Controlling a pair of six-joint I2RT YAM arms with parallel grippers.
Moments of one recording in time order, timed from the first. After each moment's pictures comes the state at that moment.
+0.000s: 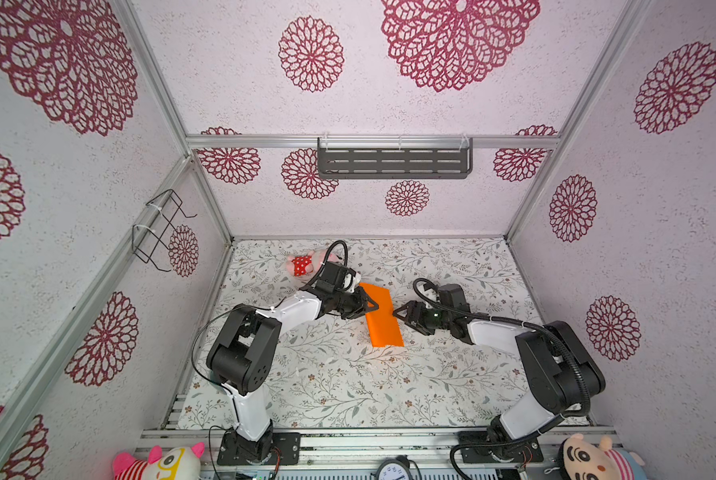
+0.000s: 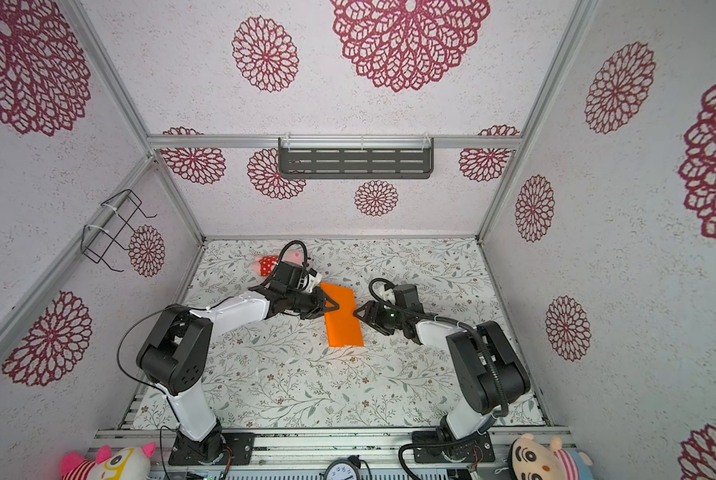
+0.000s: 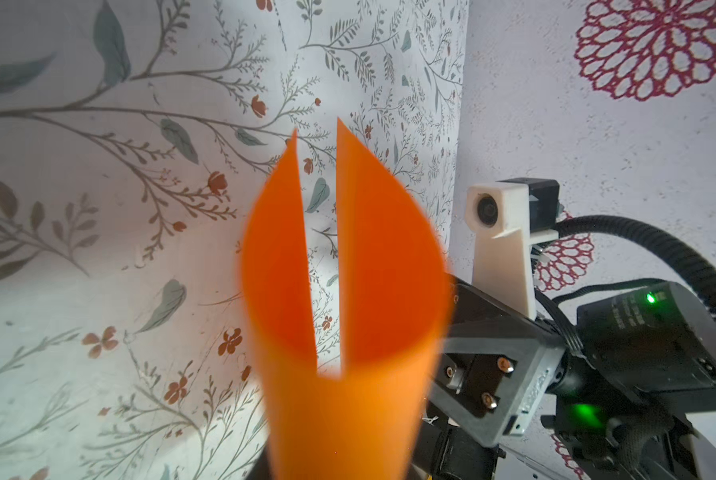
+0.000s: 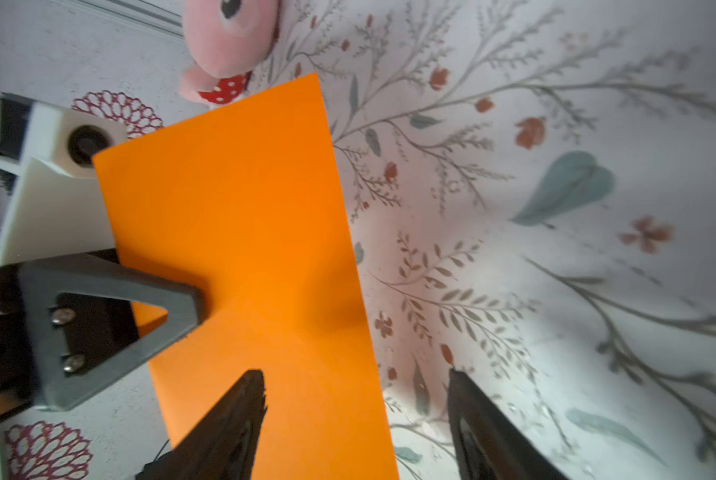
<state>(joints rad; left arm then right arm) -0.47 1.84 1.14 -0.12 0.67 -0.81 0.39 1.64 0.76 0.18 -0.64 0.80</state>
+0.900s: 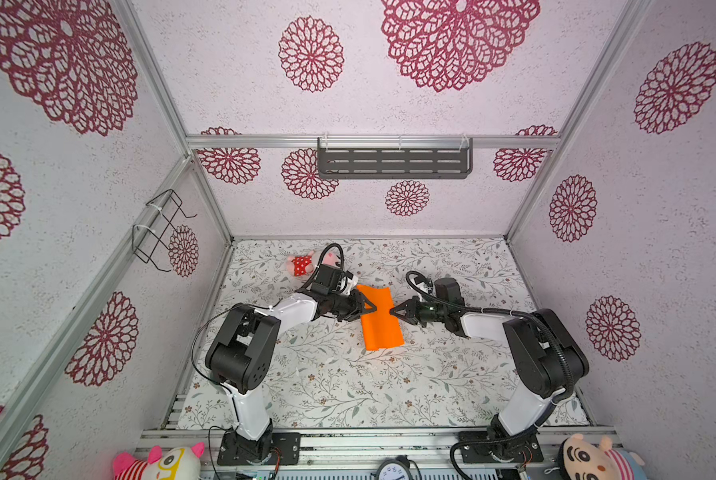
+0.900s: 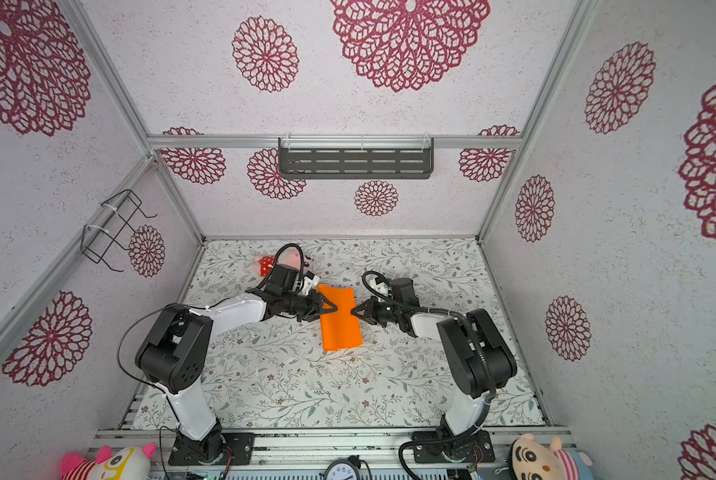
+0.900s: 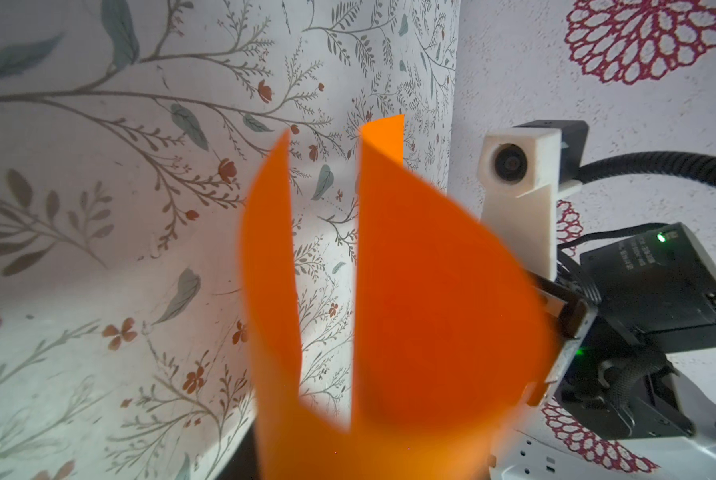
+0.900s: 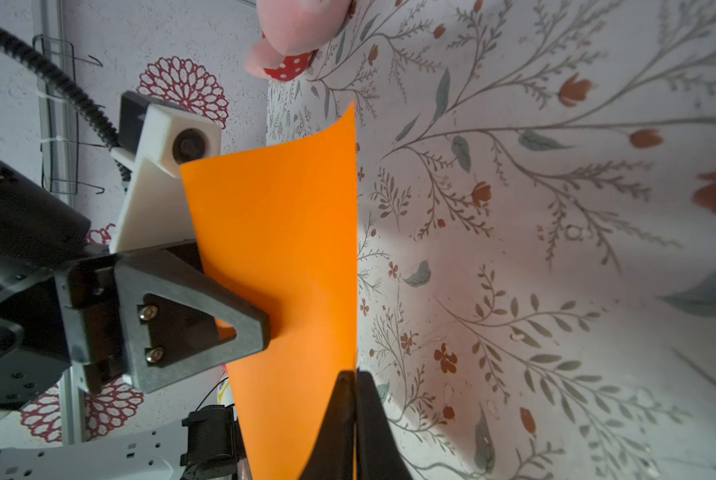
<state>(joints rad) -0.44 1.84 1.10 -0.10 0.72 -0.76 0.38 1.73 0.82 0.29 -0.79 0.81</state>
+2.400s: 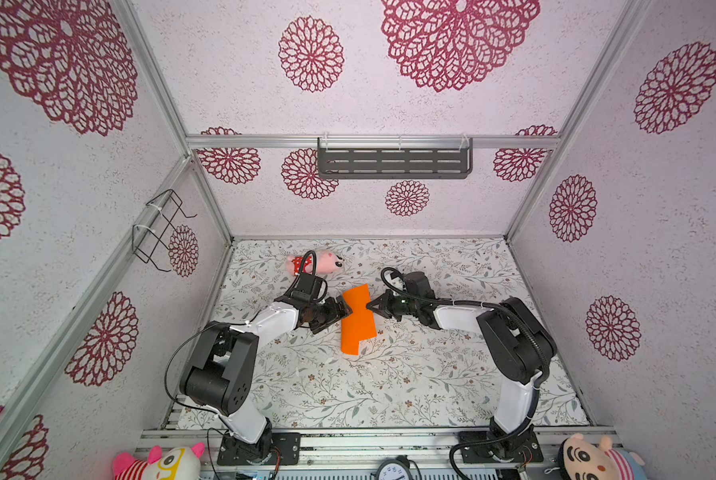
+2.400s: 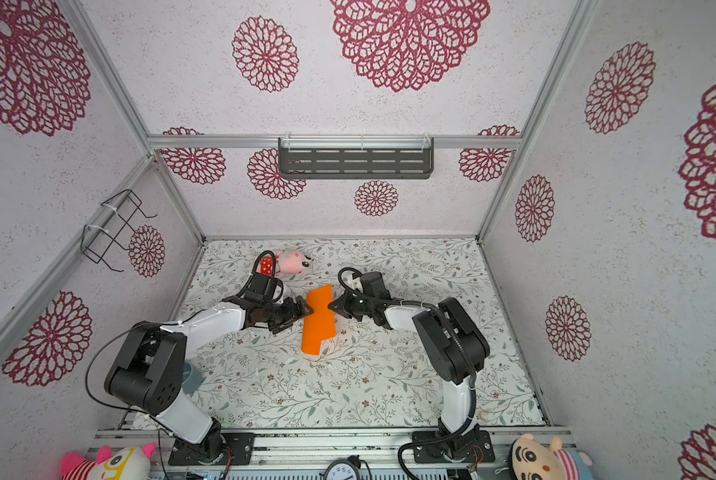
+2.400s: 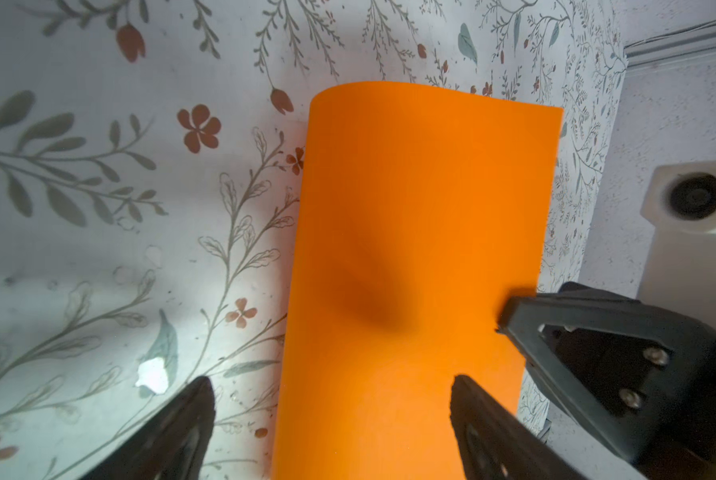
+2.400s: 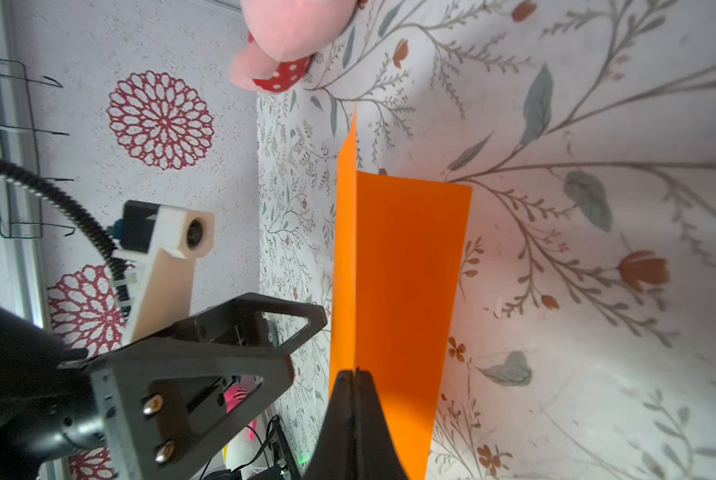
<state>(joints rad) -0.35 1.66 0.95 -0.28 0.37 -0.74 0.57 1.91 1.04 0.28 -0.61 0.98</state>
